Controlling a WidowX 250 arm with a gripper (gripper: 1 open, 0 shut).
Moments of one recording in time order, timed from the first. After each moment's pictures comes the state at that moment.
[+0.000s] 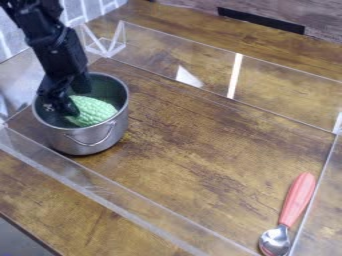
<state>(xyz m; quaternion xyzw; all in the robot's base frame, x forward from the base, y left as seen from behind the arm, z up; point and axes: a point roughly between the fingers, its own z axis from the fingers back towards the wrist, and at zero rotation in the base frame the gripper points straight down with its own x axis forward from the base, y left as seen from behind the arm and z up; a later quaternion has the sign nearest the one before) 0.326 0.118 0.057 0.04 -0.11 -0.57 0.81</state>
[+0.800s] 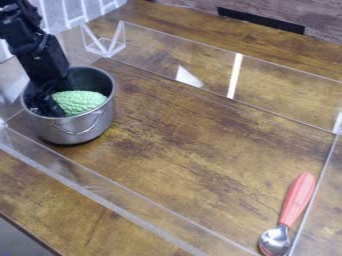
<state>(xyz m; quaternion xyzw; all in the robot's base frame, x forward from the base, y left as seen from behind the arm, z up) 0.323 0.143 0.039 0.02 -0.12 -0.55 0.83</state>
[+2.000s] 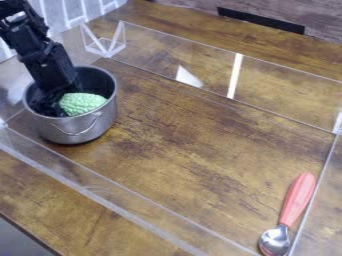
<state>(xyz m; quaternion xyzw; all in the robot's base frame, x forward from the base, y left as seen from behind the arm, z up) 0.322 0.126 0.027 -0.06 -0.12 -0.57 0.81</state>
